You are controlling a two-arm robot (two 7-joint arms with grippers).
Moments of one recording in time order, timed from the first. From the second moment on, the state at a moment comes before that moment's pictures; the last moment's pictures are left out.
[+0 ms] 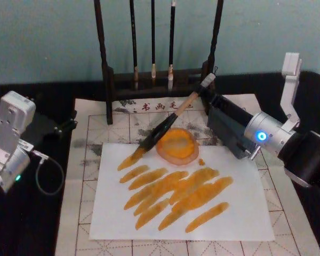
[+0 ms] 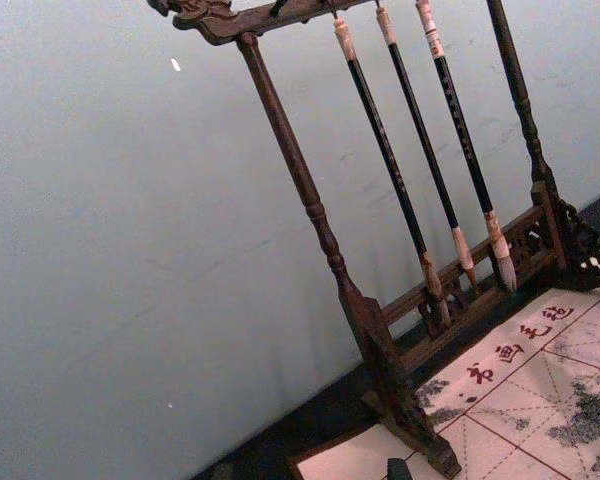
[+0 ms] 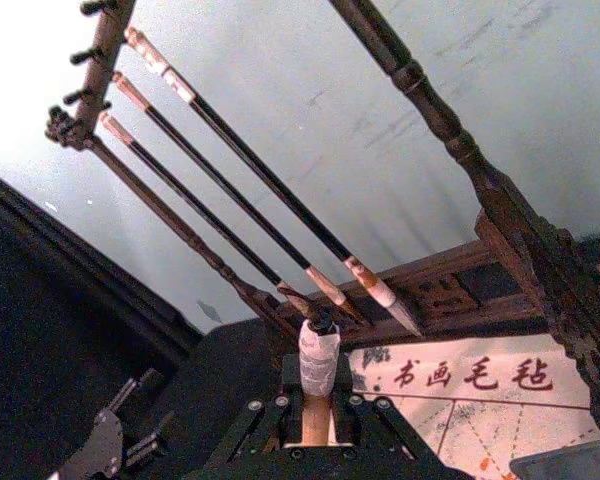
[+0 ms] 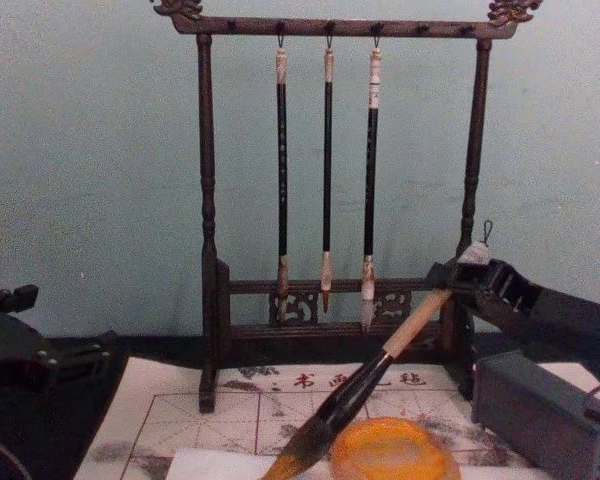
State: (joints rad) left arm -0.20 0.60 0.45 -1.41 -0.25 -0.12 0.03; right arm 0.49 0.35 -0.49 -1.06 1.17 0.19 0.51
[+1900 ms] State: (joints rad) left arm -0.20 0.60 0.45 -1.41 -0.25 -0.12 0.03; right arm 0.36 0.47 -0.40 -1.22 1.35 0.15 0.40
